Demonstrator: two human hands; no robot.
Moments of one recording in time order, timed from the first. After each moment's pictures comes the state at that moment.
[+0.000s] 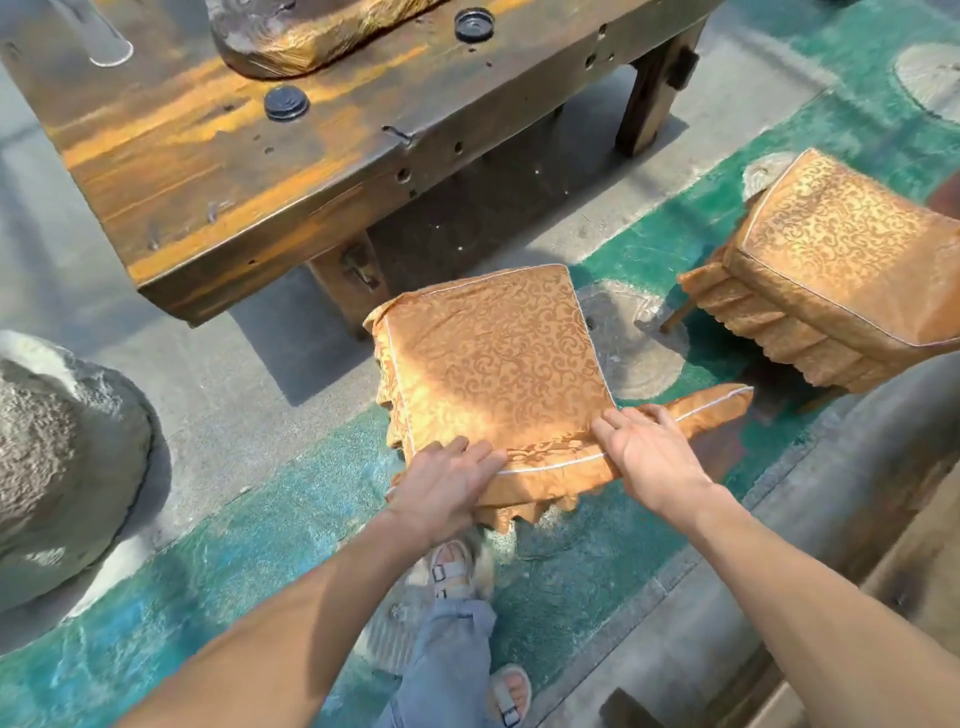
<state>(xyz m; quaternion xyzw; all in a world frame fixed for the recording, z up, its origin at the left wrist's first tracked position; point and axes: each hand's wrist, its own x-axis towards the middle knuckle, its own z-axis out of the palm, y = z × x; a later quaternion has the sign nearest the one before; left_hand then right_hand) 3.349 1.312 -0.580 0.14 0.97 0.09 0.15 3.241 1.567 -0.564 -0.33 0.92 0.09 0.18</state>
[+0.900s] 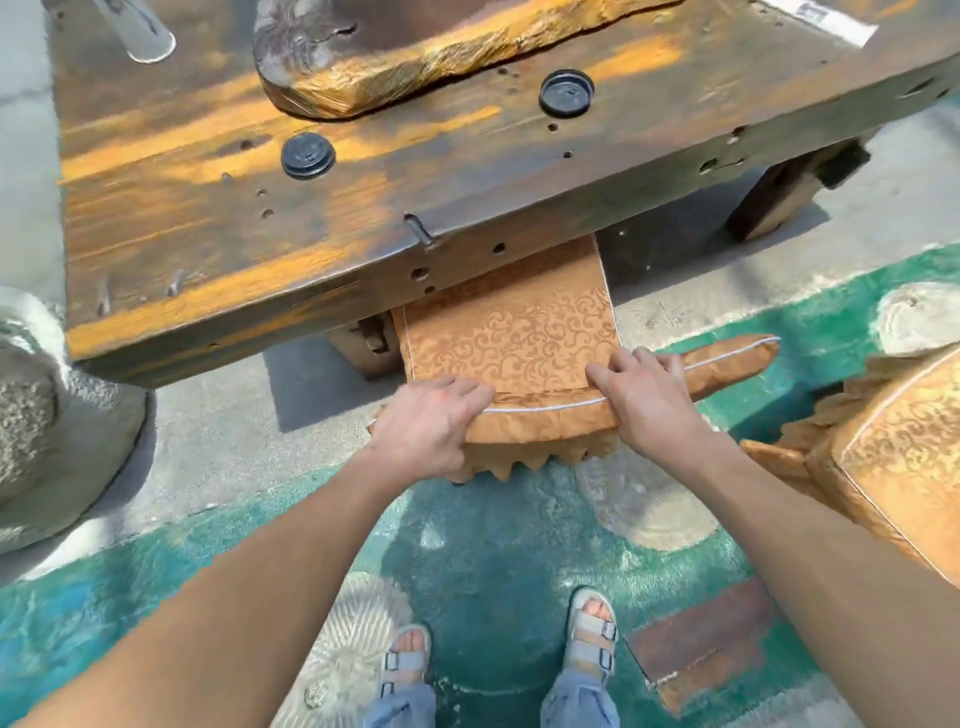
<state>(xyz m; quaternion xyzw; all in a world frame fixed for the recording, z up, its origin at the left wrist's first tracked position) 2.993 1.233 -0.591 -0.01 0.99 0.04 0.10 2.821 1.454 -0.585 -0.43 0.89 0.07 0.12</state>
